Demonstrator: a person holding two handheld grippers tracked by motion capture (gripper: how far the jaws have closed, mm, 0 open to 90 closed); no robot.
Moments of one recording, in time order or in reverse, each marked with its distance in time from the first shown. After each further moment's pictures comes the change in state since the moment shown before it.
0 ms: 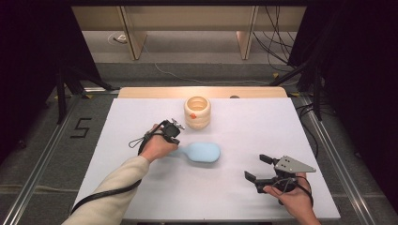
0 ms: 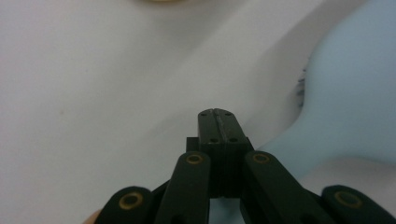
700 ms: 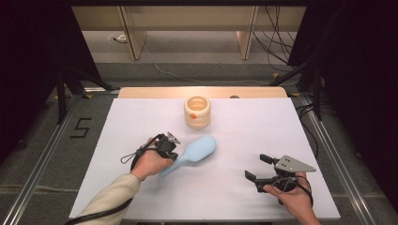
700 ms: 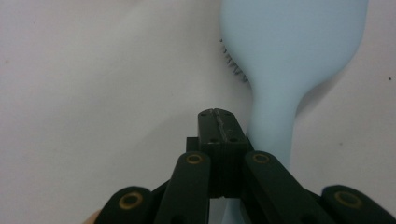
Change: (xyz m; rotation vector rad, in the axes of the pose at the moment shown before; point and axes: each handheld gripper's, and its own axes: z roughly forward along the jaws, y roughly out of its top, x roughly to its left) left arm -0.023 -0.036 -0.020 -0.020 -0.072 0.011; right arm -0.002 -0.001 0.001 0.005 -0.005 0.012
